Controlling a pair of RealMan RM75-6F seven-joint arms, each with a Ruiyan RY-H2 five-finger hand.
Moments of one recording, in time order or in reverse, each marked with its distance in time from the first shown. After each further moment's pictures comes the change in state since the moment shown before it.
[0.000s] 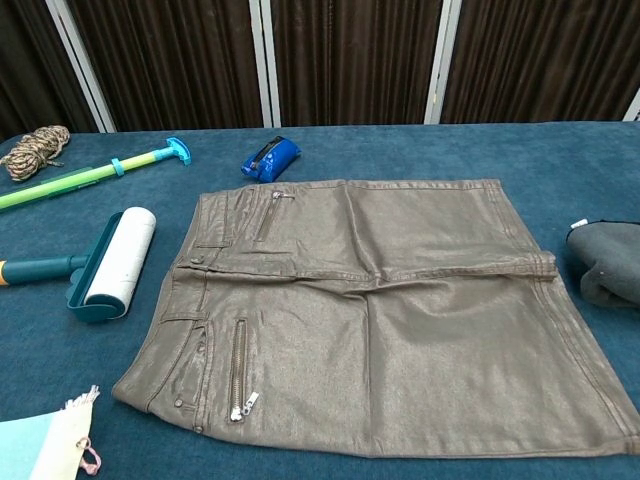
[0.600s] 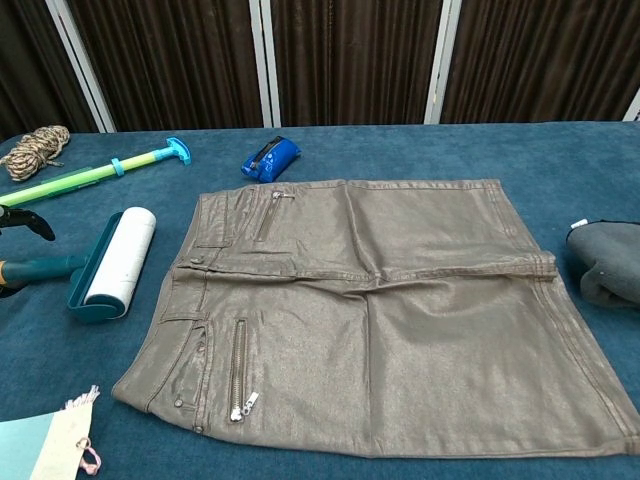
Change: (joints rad) left arm -0.217 -0.392 -0.057 0.517 -0.153 -0.265 -0.075; right arm 0.011 0.005 0.022 0.023 0.078 -0.046 0.033
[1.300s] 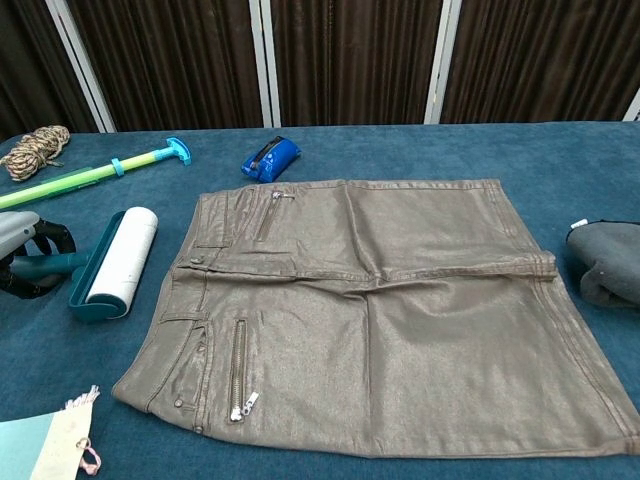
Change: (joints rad) left arm -0.054 -0.098 0.003 0.125 0.004 -0.034 -0.076; right arm 0.008 -0.006 0.003 0.008 0.022 -0.019 -0.009
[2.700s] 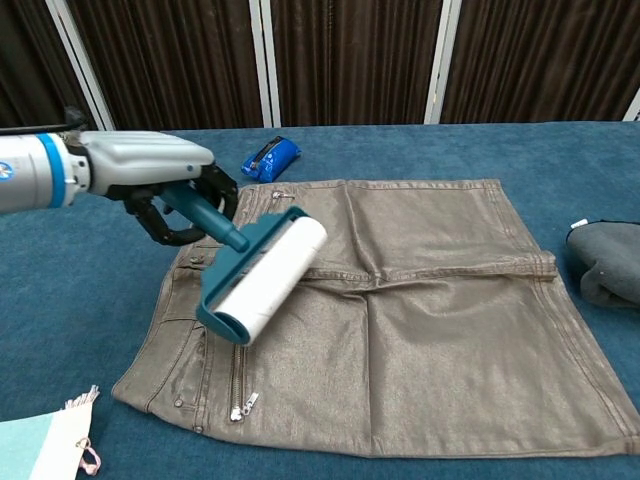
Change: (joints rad) left arm -0.378 0.332 -0.005 -0.547 0.126 -0.347 0.103; right arm 0.033 -0.032 0.061 0.049 0.218 -0.112 -0.063
